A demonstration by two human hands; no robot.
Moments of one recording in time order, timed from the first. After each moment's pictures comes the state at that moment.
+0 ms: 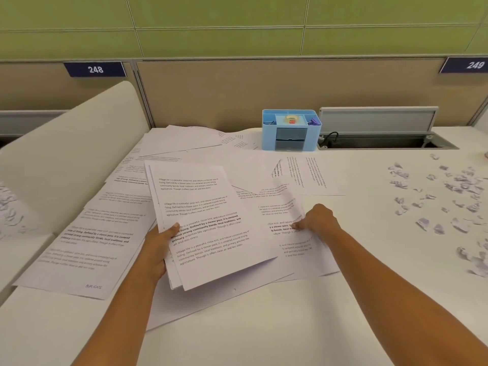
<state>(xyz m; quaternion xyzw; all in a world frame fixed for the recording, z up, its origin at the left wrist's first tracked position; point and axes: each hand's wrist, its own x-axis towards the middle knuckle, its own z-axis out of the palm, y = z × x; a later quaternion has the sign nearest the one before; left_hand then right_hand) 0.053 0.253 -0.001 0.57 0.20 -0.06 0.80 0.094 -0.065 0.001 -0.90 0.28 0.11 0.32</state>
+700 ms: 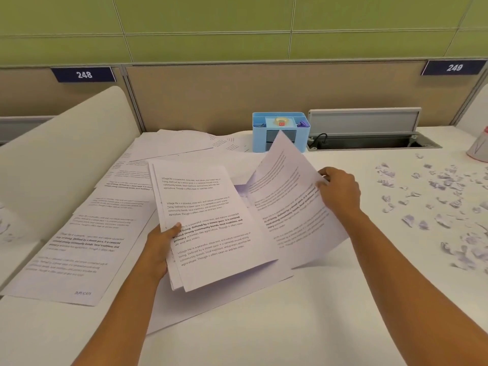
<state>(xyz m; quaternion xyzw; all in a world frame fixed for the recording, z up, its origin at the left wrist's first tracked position) 0.057 0.236 0.001 0.58 0.19 -0.08 0.79 0.075 -0.091 0.074 -0.93 0.18 -0.16 0.28</state>
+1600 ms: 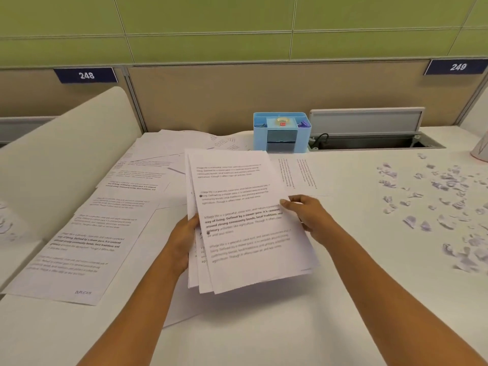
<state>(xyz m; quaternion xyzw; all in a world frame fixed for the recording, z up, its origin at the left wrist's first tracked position) 0.052 0.193 0.021 0.63 0.11 -0.12 0.76 0.073 -0.063 0.028 -0.72 0.17 0.05 0.67</state>
